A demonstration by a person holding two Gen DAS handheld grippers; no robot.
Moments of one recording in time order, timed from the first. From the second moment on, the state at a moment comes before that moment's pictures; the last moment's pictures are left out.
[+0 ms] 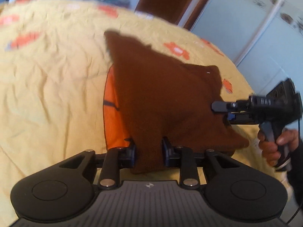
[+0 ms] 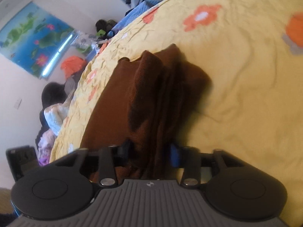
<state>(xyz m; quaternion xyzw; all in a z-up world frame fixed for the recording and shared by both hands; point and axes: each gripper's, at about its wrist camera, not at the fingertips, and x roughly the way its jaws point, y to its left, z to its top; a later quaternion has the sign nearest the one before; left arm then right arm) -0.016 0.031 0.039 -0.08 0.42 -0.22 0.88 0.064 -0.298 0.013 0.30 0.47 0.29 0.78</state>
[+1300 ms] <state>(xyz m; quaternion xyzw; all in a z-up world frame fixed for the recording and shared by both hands) -0.049 -0.015 0.028 0.13 0.30 -0.14 0.93 0.014 -0.262 0.045 0.14 0.49 0.33 0.79</state>
